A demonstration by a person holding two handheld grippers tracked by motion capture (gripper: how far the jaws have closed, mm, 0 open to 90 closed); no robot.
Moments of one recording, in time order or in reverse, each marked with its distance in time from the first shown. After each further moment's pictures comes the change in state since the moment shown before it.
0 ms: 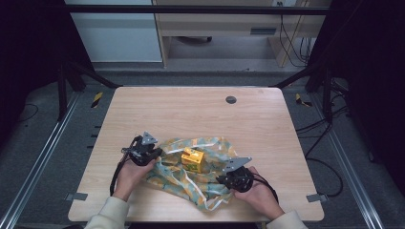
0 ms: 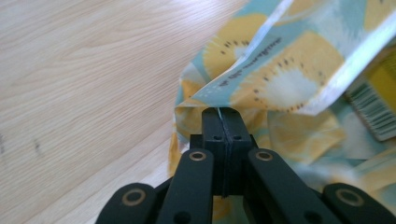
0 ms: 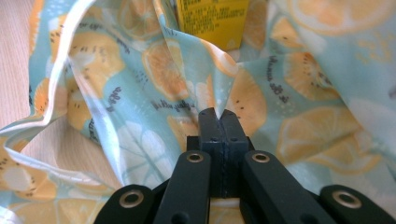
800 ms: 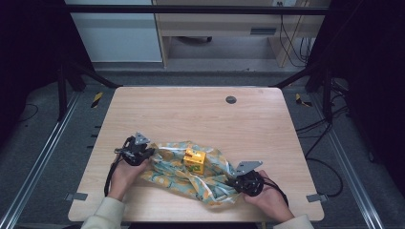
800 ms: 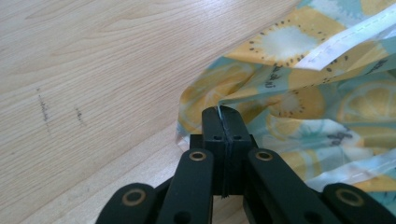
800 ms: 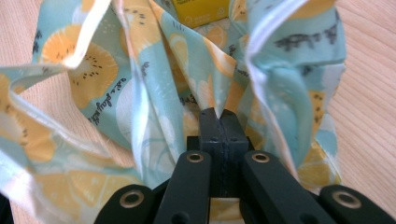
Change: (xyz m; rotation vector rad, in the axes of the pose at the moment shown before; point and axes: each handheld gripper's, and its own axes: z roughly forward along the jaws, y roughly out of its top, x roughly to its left) left arm 0.019 -0.014 0.001 0.021 0.053 -0.012; right arm -0.006 -0.022 -0.019 0.011 -0.020 0.010
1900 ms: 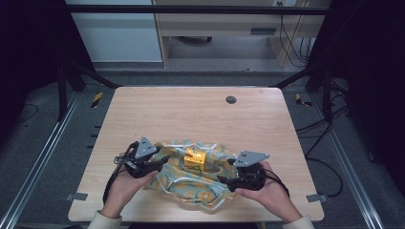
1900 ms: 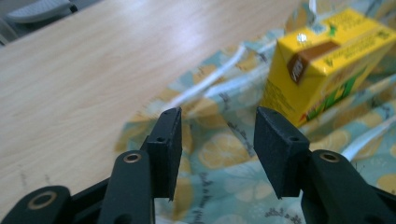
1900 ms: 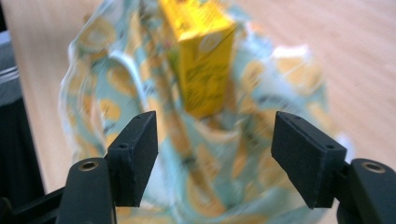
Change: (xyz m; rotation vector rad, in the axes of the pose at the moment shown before) left arm -0.070 0.023 -0.066 -0.169 -0.092 0.138; right arm 0.011 0.050 -0.041 -0.183 -0.054 -0.030
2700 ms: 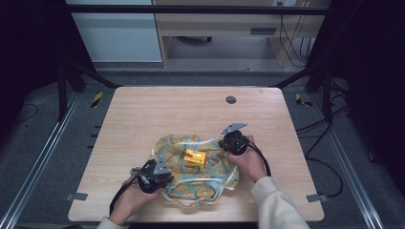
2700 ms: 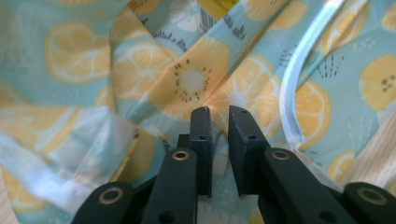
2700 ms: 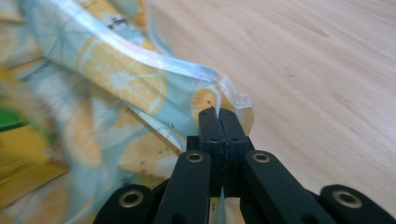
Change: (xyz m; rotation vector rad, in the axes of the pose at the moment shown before) left arm -0.024 -0.039 0.033 0.217 -0.127 0.107; right arm -0.086 0.015 0.098 0.158 -0.179 0.128
